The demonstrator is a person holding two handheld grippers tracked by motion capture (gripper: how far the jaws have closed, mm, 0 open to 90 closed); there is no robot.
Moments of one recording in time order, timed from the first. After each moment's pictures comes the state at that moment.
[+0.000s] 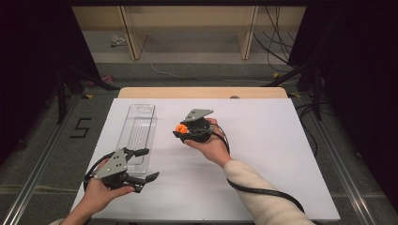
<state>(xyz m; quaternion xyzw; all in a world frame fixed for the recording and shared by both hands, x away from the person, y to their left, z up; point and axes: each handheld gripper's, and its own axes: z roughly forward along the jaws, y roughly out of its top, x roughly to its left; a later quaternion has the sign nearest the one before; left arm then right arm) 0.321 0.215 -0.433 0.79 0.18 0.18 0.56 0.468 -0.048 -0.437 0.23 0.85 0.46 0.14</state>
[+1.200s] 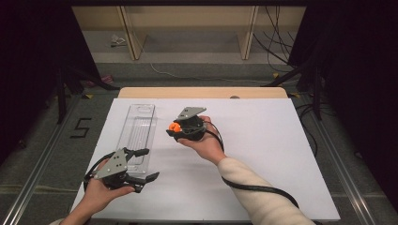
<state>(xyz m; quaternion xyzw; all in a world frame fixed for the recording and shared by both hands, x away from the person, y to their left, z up) 0.321 0.214 -0.433 0.79 0.18 0.18 0.55 0.468 -0.029 -0.427 0.21 0.85 0.47 0.14</state>
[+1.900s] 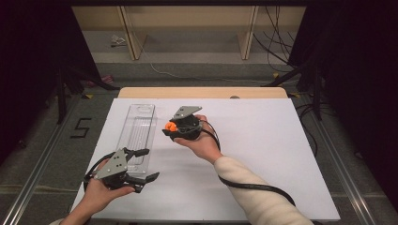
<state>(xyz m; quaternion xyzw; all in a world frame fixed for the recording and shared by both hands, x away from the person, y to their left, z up) 0.321 0.214 -0.433 0.79 0.18 0.18 0.55 0.469 -0.018 -0.424 0.21 0.85 0.47 0.13</state>
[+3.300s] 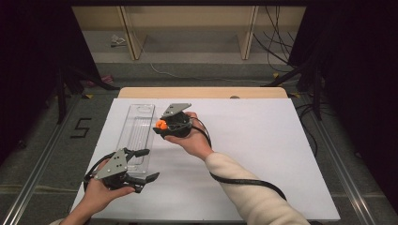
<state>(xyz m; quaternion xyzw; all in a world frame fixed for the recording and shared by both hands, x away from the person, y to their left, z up) 0.320 0.214 -0.433 0.79 0.17 0.18 0.55 0.474 0.010 -0.418 0.19 0.85 0.47 0.13</state>
